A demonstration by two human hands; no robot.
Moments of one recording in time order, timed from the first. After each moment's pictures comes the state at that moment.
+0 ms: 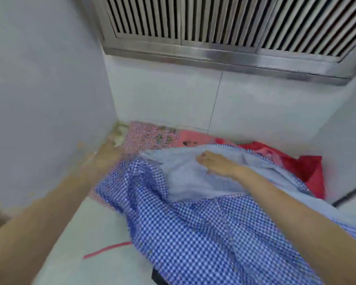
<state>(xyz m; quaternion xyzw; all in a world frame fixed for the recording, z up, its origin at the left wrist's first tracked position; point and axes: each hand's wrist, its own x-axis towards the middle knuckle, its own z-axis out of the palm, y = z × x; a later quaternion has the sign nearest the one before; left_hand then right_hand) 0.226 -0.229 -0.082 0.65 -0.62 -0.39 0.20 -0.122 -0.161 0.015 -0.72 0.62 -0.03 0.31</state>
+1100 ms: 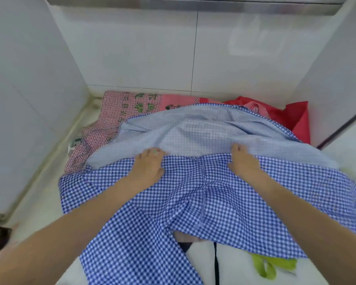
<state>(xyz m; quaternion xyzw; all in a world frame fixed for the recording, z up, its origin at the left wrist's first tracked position) 0.063 -0.103 -0.093 0.56 -0.82 -0.08 -0.04 -0.215 -0.093 -0.088 -0.63 0.76 0.03 0.14</state>
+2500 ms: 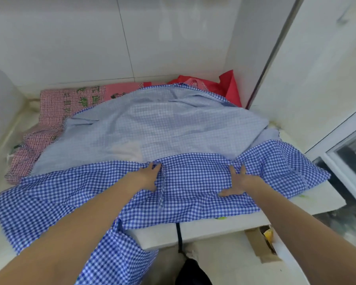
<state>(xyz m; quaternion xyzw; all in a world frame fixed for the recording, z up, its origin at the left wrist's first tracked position) -0.045 -0.035 -0.118 0.45 -0.80 -0.22 -0.33 -0.304 0.070 -0.132 -0.48 0.77 0.29 0.30</state>
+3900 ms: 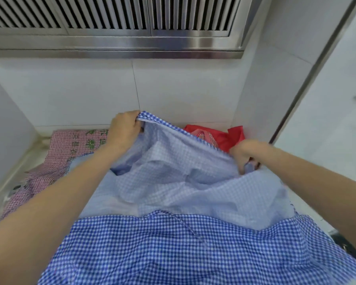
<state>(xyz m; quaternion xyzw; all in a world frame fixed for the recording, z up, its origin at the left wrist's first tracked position) -0.074 -0.193 0.049 0.53 -0.78 -0.05 0.33 -0.358 -0.127 0.047 -0.59 0.68 0.39 0.20</state>
